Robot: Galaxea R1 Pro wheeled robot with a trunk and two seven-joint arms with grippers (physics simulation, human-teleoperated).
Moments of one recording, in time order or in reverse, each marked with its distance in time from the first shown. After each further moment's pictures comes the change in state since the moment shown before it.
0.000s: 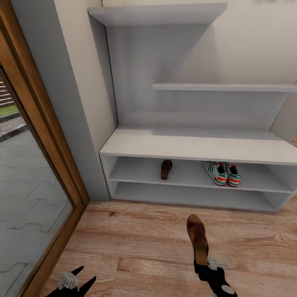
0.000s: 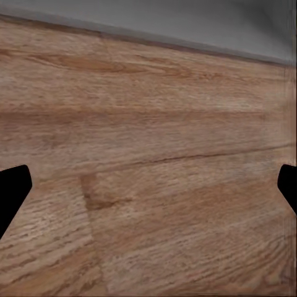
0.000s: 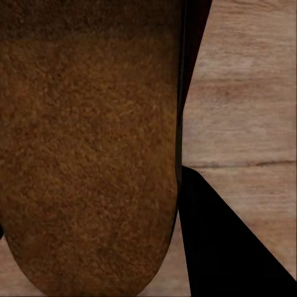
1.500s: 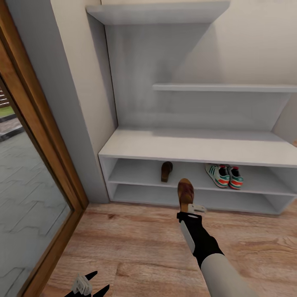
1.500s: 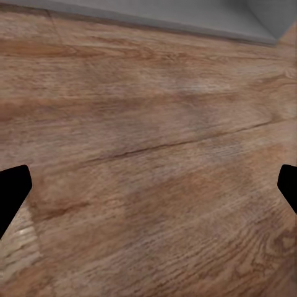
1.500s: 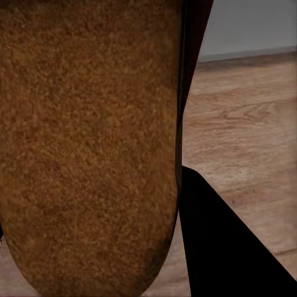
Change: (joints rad) left arm -0.001 -0.078 -0.012 -0.007 -0.130 0.002 0.001; right arm -0.281 0.199 0.002 -0.293 0.000 0.543 -0.401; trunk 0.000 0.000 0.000
